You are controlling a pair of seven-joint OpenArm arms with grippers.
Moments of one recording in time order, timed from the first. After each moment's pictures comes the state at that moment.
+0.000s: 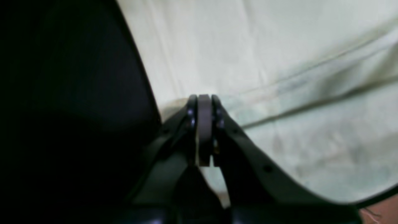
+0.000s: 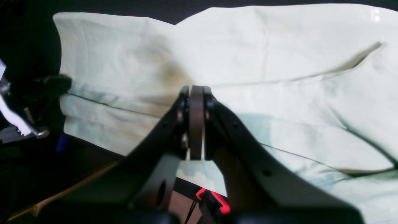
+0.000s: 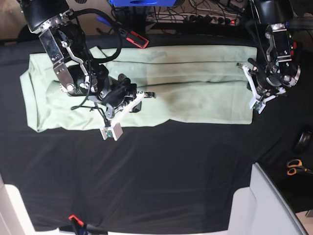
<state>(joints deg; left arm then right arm) 8.7 -16.1 -21.3 78.6 10.6 -40.5 36.9 -3.2 9.8 -26.4 97.7 34.7 -15.6 -48.7</state>
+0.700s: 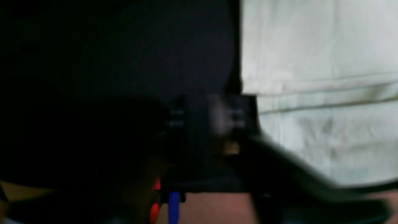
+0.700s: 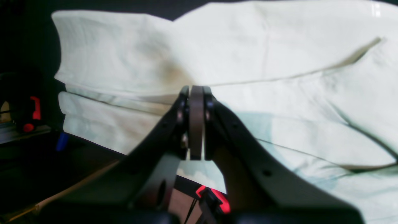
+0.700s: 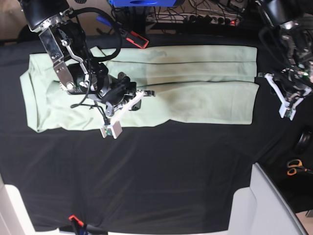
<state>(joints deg) 7.8 -17.5 -34.0 87.2 -1.7 -40.7 53.1 -4.0 9.8 -26.2 97.7 34.7 -15.6 -48.7</state>
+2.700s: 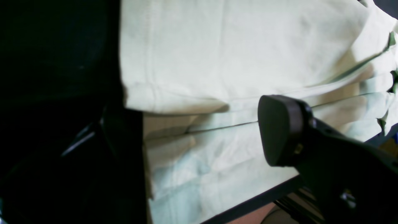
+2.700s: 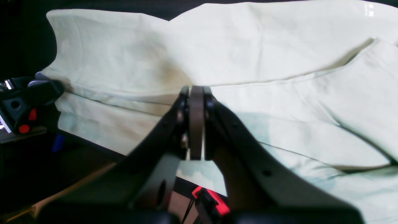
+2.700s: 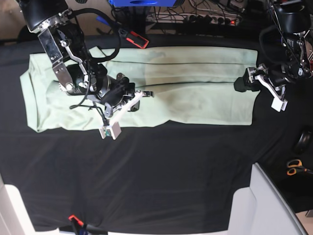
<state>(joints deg) 5.4 -24.9 -22.7 57.5 -41.6 -40.7 51.0 -3.6 10.2 -26.3 97.1 34.5 -15.6 -48.5</state>
